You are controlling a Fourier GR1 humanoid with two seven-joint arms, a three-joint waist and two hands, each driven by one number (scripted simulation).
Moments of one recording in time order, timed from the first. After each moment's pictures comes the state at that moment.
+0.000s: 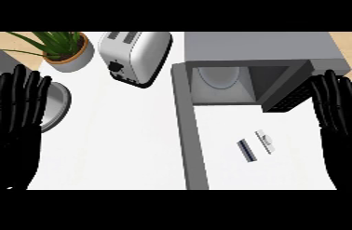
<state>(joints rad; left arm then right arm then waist) 0.00 0.10 0.00 -2.10 0.02 0.01 -0.03 0.02 -0.11 0.01 -2.10 0.01 0.04 -0.03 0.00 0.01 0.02</state>
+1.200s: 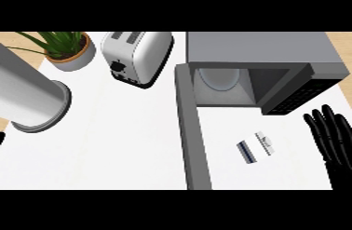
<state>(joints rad) 0.37 0.10 0.18 -2.38 0.34 -0.15 0.17 0.26 -0.12 0.00 -2.18 -0.07 0.21 -0.05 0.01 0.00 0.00</state>
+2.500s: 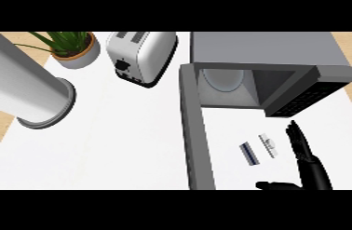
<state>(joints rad) 0.66 0.02 0.31 -2.37 0.42 -0.41 0.01 0.16 -0.11 -0.14 -1.34 0.15 0.10 -0.55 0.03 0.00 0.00</state>
